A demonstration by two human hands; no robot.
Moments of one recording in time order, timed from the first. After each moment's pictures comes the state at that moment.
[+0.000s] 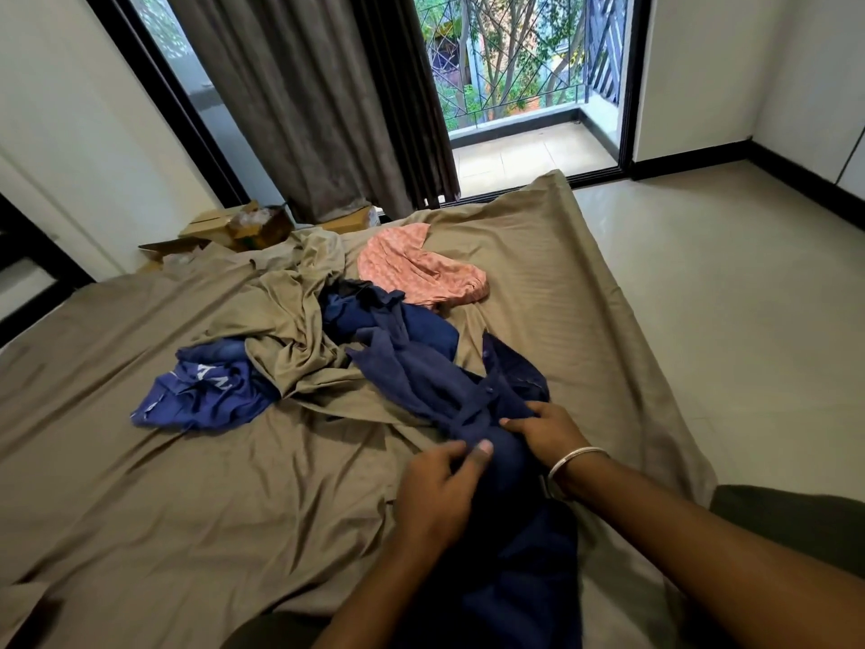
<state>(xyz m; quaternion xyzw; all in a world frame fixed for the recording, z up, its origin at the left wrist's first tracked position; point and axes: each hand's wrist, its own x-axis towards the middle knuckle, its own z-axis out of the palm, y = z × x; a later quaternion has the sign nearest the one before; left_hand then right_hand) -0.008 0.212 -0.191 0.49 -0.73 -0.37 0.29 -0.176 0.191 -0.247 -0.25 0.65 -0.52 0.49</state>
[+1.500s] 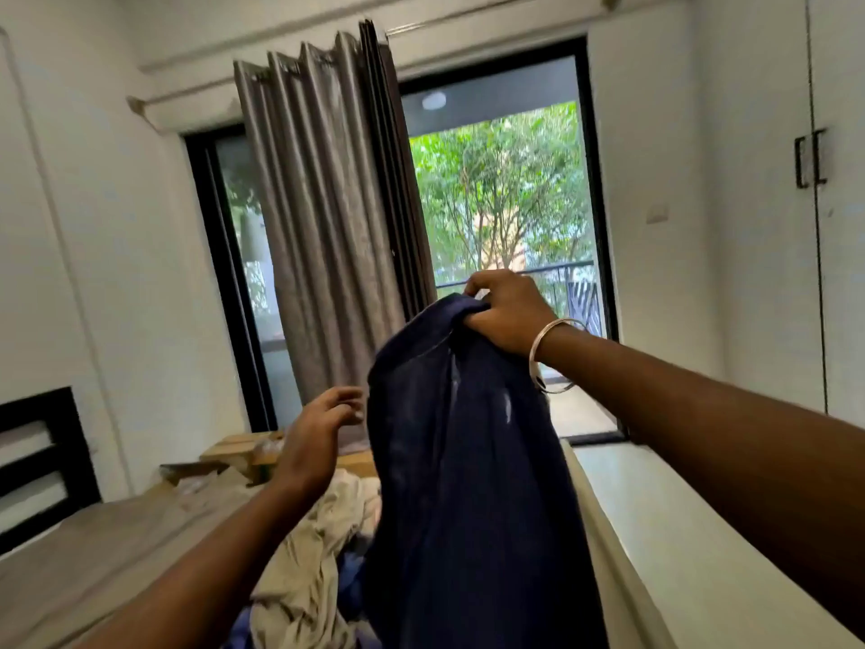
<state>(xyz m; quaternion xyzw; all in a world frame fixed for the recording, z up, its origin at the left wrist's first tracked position) 0.032 0.070 0.134 0.38 -0.72 -0.31 0.50 -0.216 0.119 0.223 -0.65 0.56 -0.51 -0.08</state>
